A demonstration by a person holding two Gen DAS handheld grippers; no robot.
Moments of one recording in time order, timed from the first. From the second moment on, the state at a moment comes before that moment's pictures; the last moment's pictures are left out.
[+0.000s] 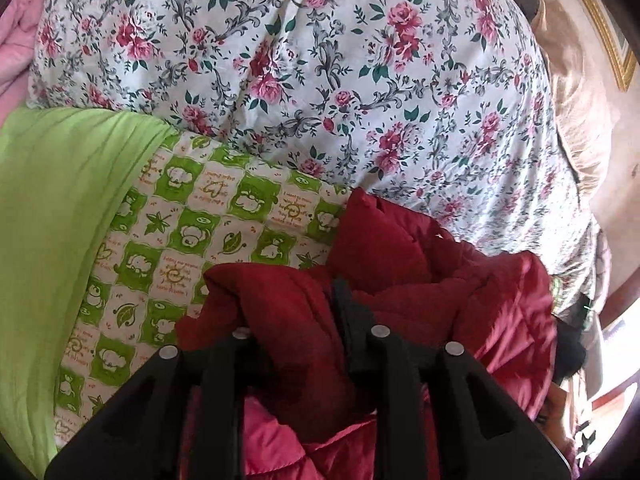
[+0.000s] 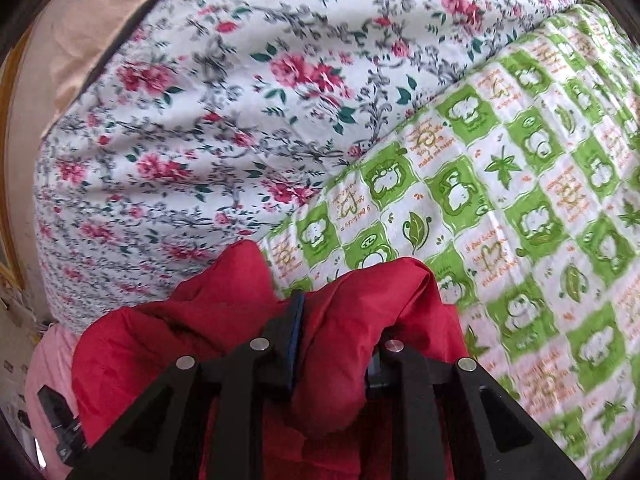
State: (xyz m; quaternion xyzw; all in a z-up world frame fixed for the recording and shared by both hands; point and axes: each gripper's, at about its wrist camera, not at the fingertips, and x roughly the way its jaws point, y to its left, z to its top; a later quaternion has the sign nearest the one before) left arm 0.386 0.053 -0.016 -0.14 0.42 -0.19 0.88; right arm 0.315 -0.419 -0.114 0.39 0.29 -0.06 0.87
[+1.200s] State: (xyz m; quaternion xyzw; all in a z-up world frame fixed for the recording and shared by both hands) left arm 0.345 -0.071 -0.074 -0.01 0.42 -0.24 0.87; right arm 0.348 -0.457 -0.102 0.43 0.30 -0.03 0.85
